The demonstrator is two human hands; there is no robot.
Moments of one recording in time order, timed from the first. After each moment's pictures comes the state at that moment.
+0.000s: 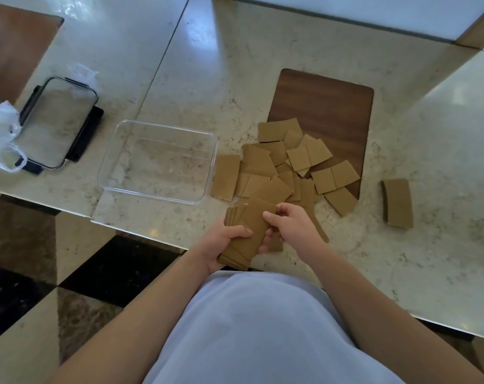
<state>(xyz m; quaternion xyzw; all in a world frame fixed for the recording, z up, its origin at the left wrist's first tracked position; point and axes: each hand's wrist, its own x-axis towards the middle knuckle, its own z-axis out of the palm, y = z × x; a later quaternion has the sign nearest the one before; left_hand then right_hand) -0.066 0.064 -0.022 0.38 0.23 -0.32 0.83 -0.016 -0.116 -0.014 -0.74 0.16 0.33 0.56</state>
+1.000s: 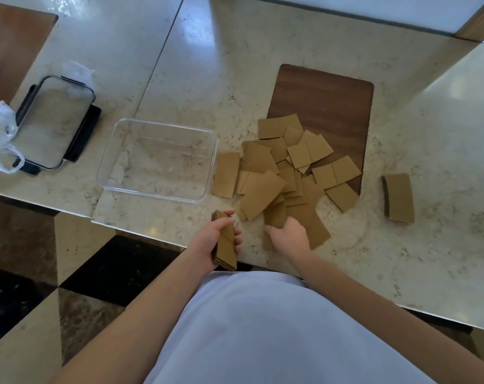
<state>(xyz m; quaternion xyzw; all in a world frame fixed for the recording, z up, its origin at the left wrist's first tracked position) -0.071 0.079 -0.040 0.36 0.44 -0.27 0.78 -0.038 -0.108 -0.059 -0.84 0.22 0.33 0.38</state>
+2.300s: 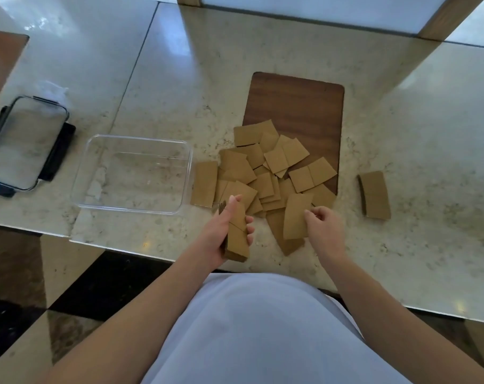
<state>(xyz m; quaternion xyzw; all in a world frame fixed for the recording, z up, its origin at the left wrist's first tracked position) -0.037 0.028 -0.029 0.35 0.33 -0.29 0.83 -0.023 -0.197 -0.034 -0.84 0.28 0.13 0.44</state>
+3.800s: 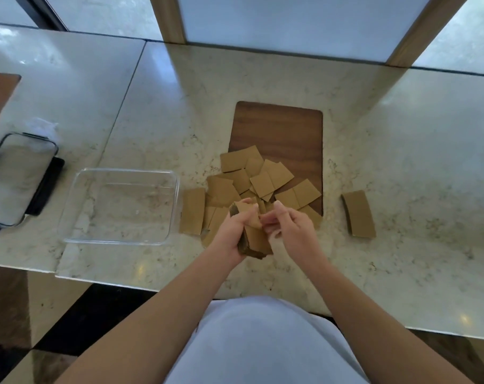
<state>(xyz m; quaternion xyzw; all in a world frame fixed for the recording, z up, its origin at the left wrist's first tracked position) 0.020 -0.029 -0.011 0.34 0.34 -0.27 0.83 0.006 -0.171 0.015 -0.81 0.12 0.14 0.55</state>
